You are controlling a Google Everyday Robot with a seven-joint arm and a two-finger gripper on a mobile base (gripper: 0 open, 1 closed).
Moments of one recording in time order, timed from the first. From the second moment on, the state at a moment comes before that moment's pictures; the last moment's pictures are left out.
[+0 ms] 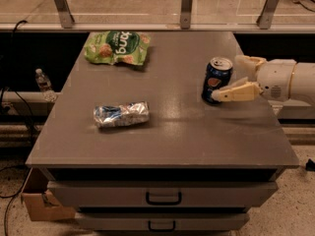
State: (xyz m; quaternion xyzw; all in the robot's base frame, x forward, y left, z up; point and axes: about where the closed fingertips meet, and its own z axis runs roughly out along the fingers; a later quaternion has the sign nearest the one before) arm 0.591 -0.193 0.892 -0.41 0.70 0.22 0.55
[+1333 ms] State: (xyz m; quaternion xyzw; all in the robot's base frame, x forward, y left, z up) arm 0.590 -0.177 0.890 -0.44 0.71 0.20 0.51
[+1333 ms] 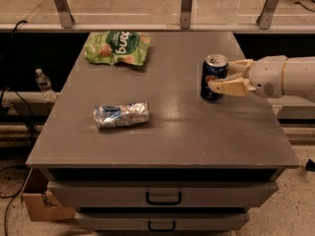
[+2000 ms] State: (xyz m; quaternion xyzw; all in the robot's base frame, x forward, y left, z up) arm 0.592 -0.186 0.895 -0.47 0.71 0.17 0.50
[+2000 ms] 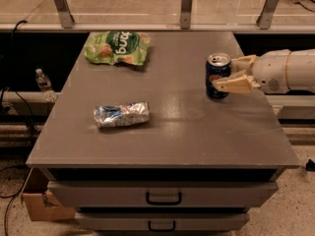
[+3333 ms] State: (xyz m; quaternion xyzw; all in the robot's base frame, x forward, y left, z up) arm 0.585 -0.200 0.906 -0.72 0.62 -0.06 0.32
